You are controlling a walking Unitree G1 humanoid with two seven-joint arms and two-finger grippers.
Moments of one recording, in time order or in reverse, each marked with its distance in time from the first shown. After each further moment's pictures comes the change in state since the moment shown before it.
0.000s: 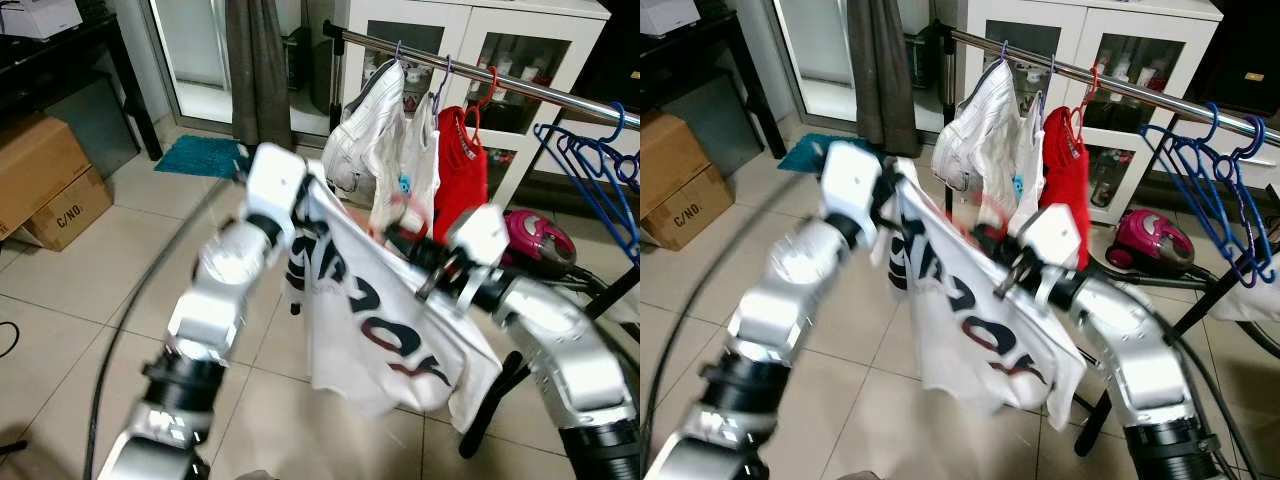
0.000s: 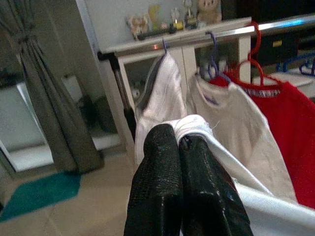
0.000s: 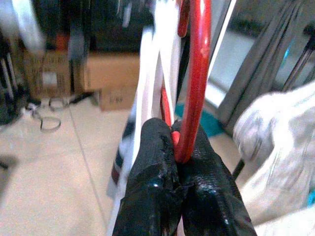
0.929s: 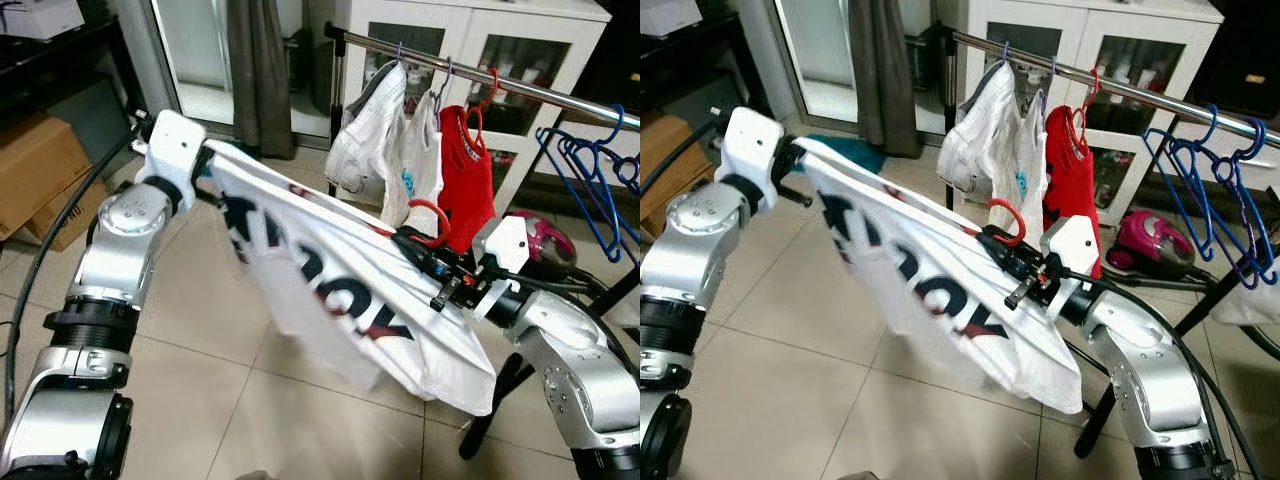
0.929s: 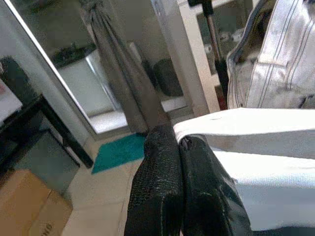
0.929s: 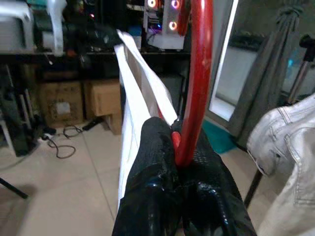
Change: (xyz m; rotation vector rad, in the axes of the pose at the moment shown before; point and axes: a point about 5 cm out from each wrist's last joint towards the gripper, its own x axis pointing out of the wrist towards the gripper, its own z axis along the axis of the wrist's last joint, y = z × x) left arm -0.016 0.118 -0.028 0.184 0.213 0.212; right arm -0.018 0.004 0.011 0.111 -0.142 0.013
